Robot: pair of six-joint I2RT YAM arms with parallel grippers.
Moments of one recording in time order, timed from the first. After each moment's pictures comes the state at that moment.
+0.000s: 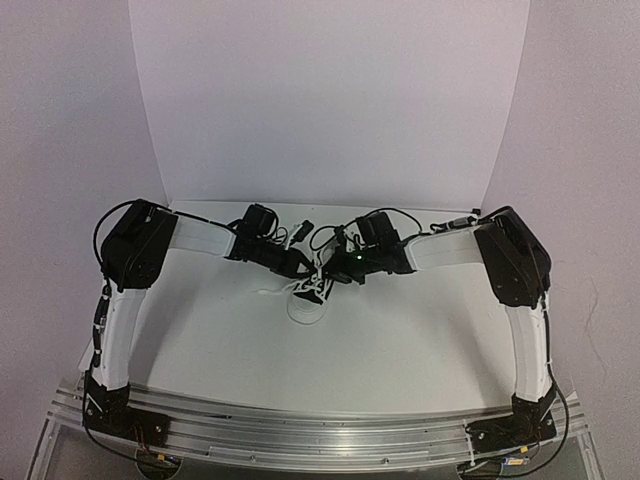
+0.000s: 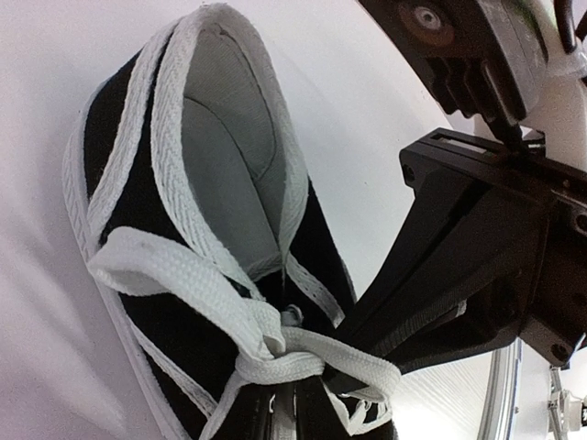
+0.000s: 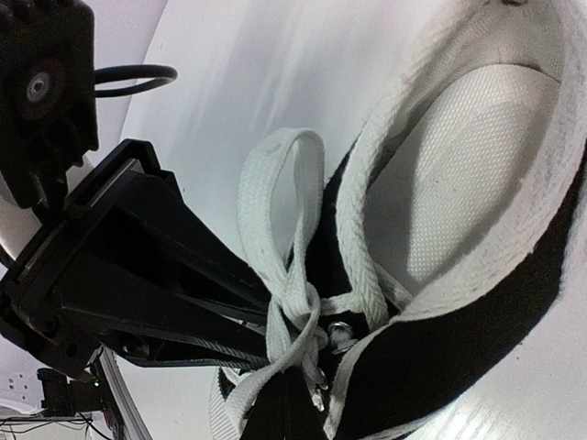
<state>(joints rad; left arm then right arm) -0.57 2.26 1.53 -0.02 0.79 -0.17 0.64 2.19 1.46 0.04 -0.47 0.69</state>
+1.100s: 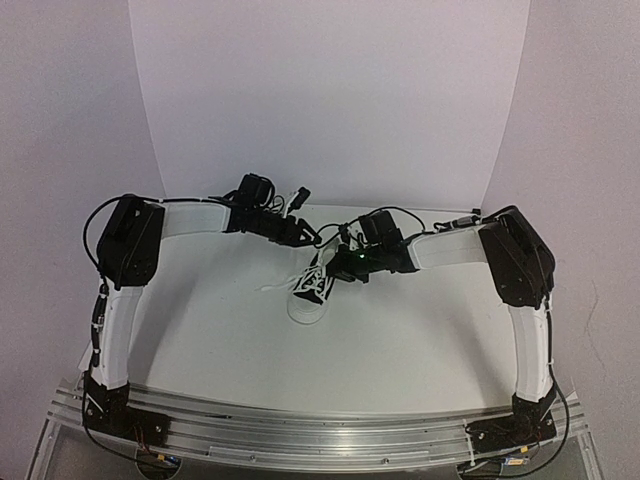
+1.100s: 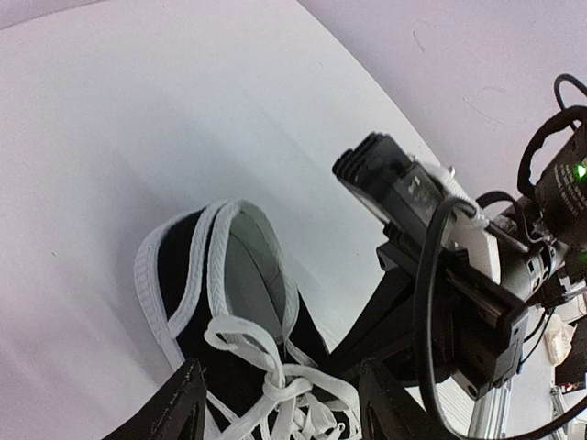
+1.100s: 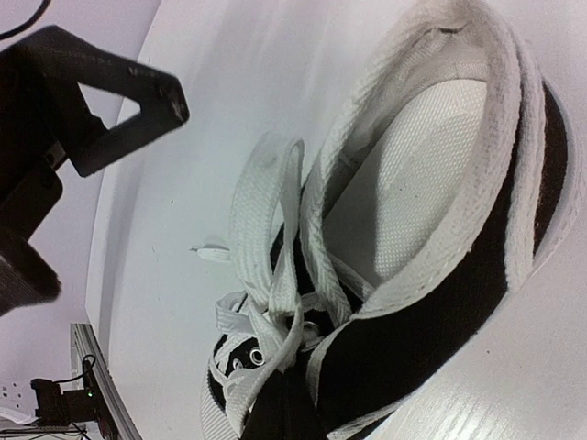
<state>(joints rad) -0.53 2.25 1.74 -0.16 0.76 -0.17 0.63 2.17 1.44 0.02 -0.43 0.69</state>
